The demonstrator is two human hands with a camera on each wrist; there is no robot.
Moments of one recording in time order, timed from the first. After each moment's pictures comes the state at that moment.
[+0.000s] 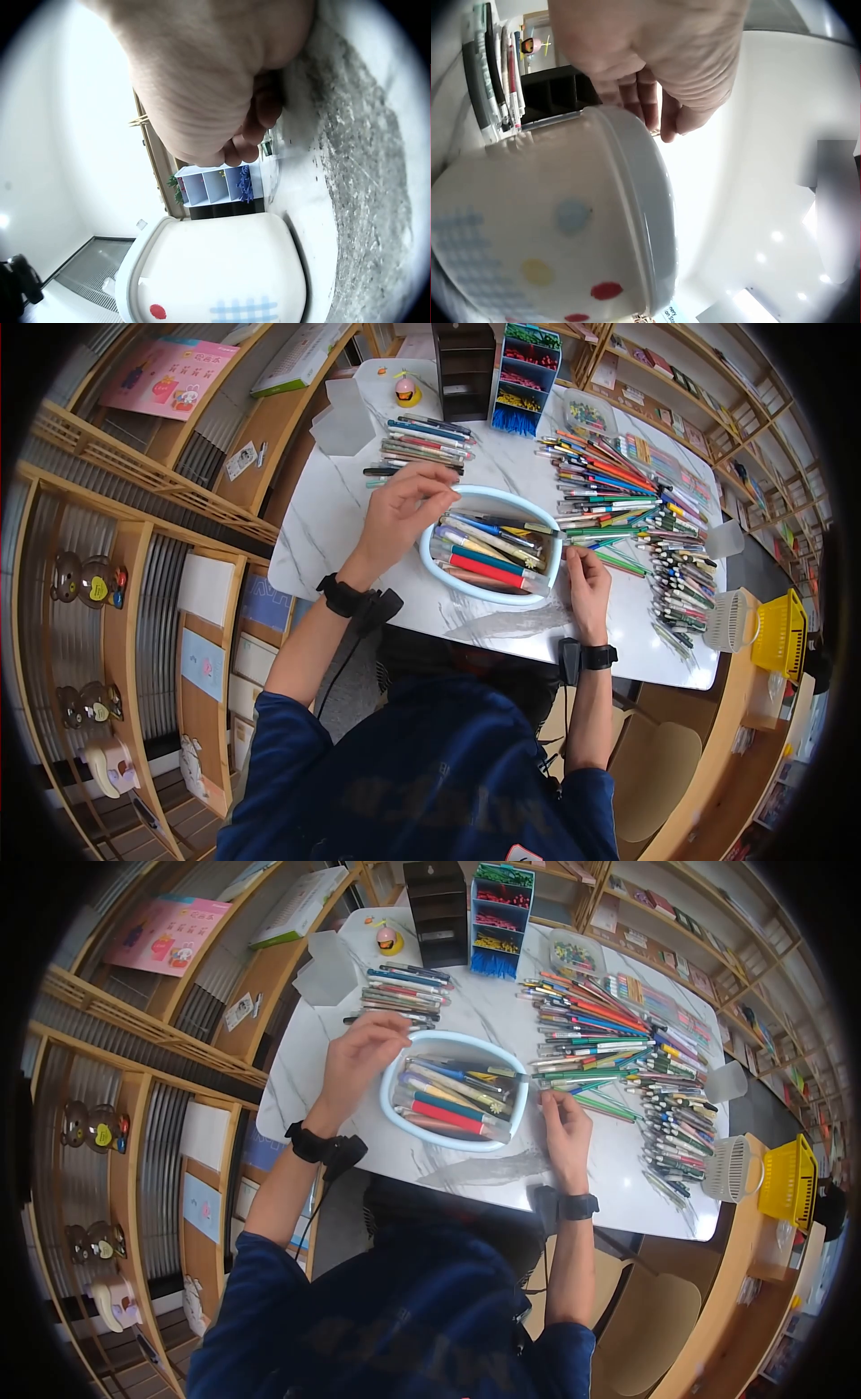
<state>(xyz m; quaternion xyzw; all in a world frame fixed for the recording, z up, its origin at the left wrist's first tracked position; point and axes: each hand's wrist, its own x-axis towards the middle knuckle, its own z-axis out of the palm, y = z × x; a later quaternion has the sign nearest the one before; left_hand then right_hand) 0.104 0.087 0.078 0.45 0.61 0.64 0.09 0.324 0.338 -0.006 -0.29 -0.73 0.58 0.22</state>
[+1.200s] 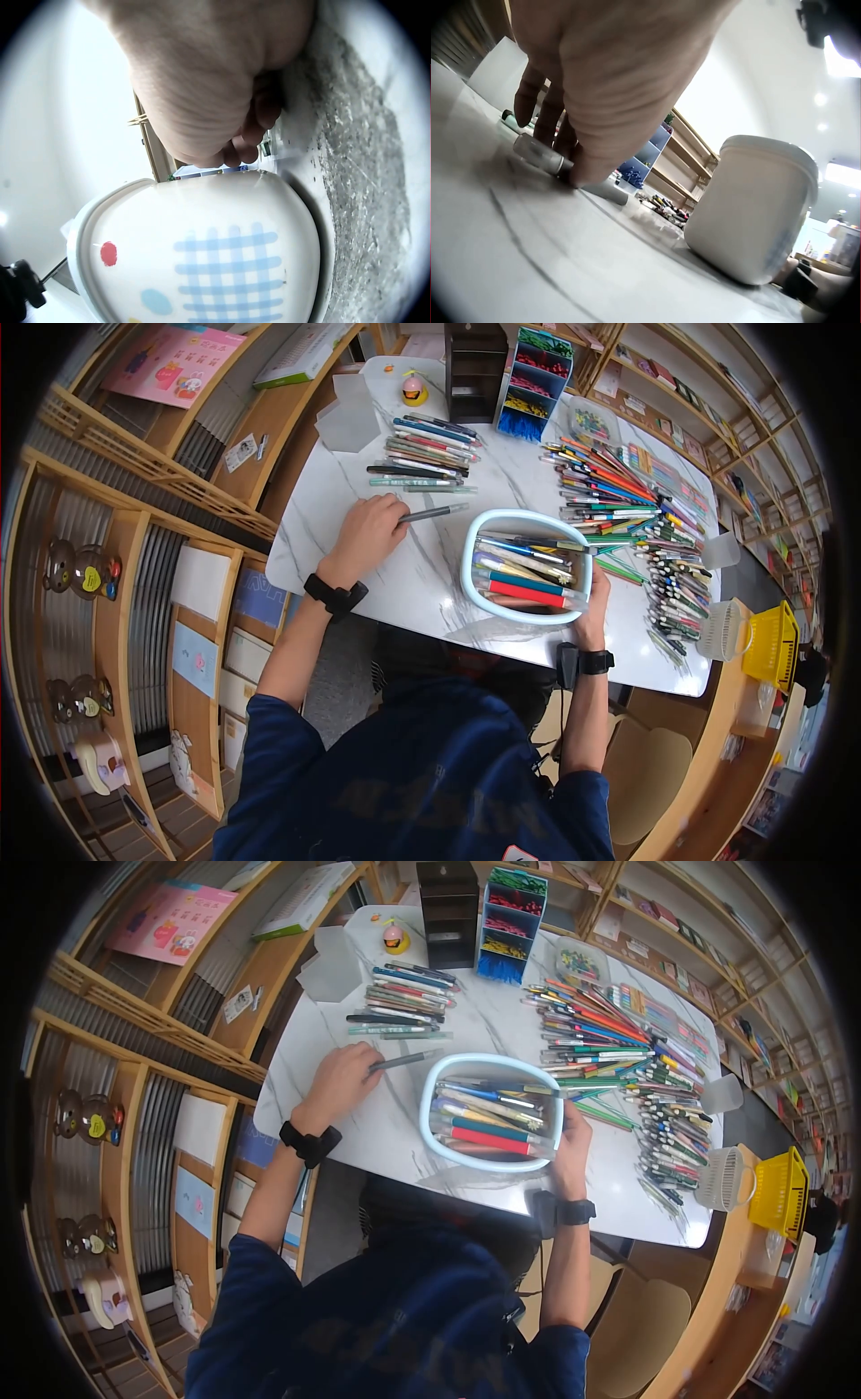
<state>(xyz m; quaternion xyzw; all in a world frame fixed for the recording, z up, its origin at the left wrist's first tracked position) 0.070 0.042 0.023 0.48 0.85 0.21 -0.05 0.327 0.336 -0.003 -0.21 -0.73 0.60 0.24</state>
